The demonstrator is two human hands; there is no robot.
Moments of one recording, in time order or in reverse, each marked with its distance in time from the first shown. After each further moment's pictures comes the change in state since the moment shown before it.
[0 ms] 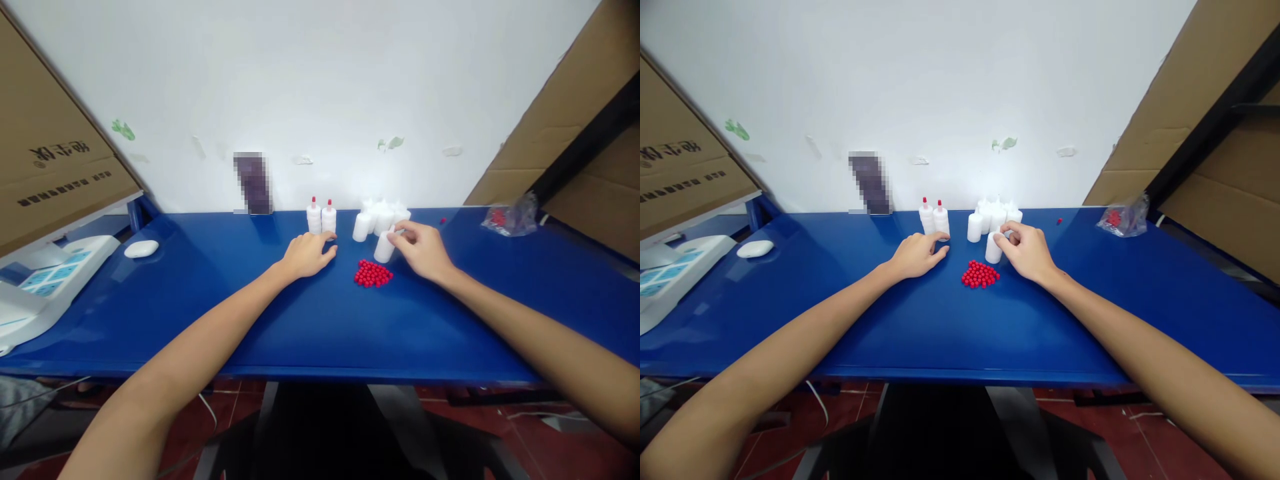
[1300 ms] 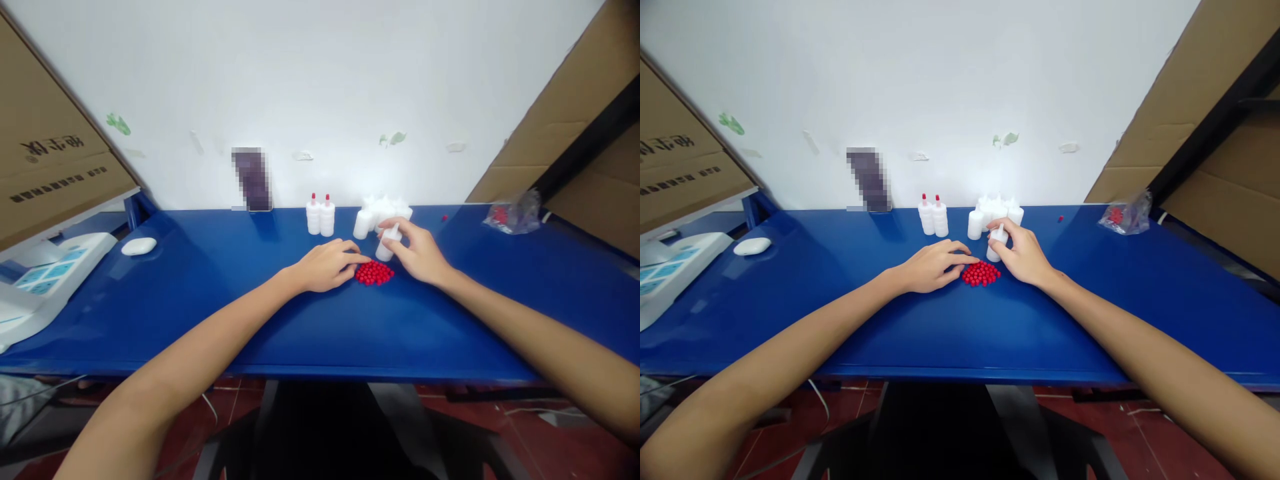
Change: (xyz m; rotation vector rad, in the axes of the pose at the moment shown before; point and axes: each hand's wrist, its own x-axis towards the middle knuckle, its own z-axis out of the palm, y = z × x) left_hand -0.014 0.027 -0.001 -0.040 -0.113 0.527; right_hand -0.006 -0.005 0.005 0.054 -0.113 -0.081
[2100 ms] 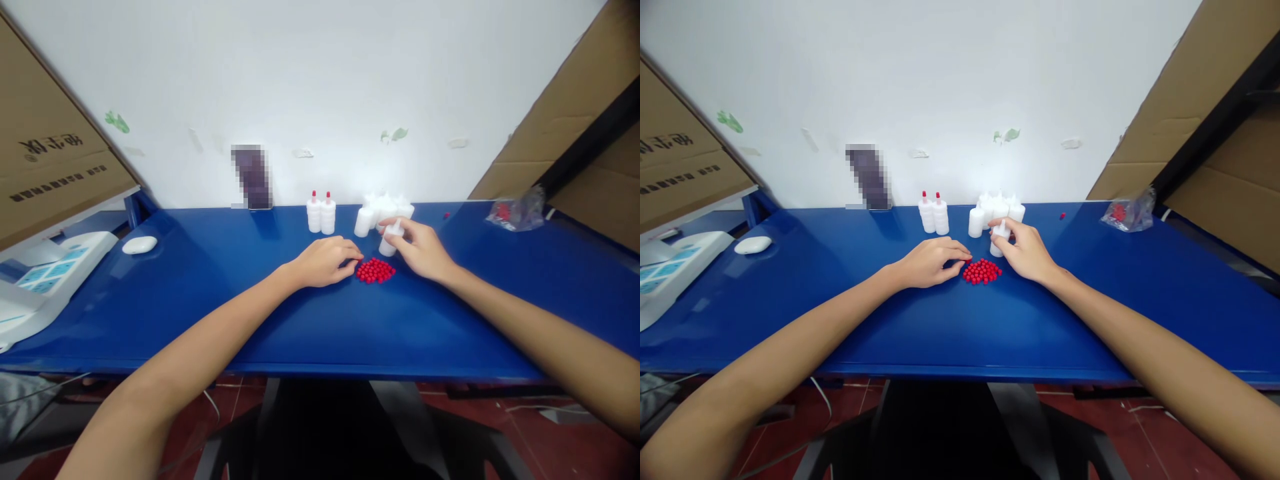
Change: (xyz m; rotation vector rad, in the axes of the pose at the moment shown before) left_hand 0.003 -0.008 0.004 -0.055 0.104 0.038; right_hand 0.003 0.003 -0.001 0.003 -0.011 0.060
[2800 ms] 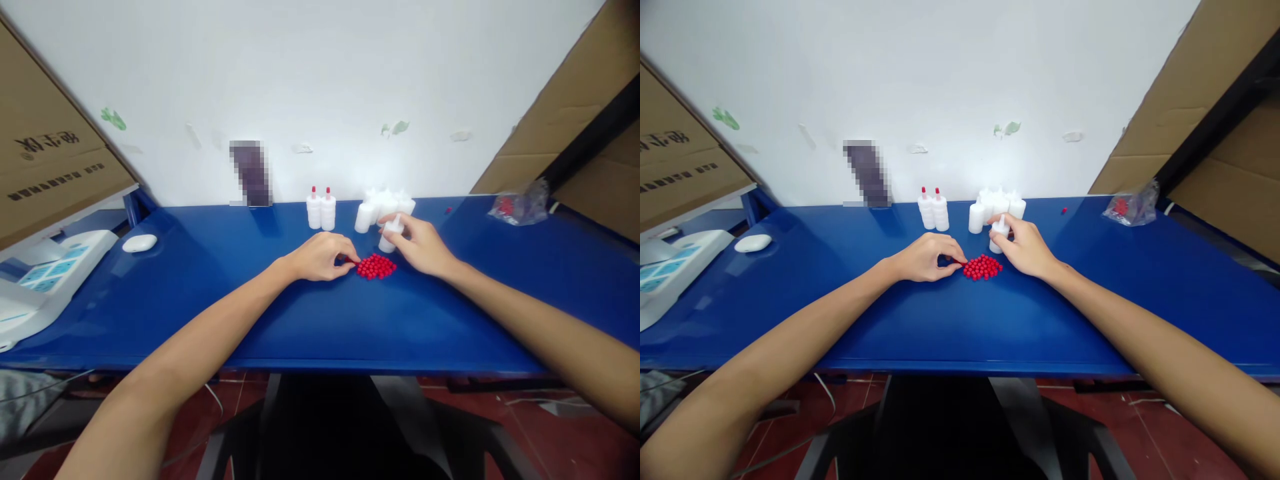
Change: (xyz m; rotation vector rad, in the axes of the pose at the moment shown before) left_hand -0.002 -0.011 -0.006 -0.177 0.047 0.164; right_hand 0.000 -0.003 -0.001 -0.105 -0.029 -0.022
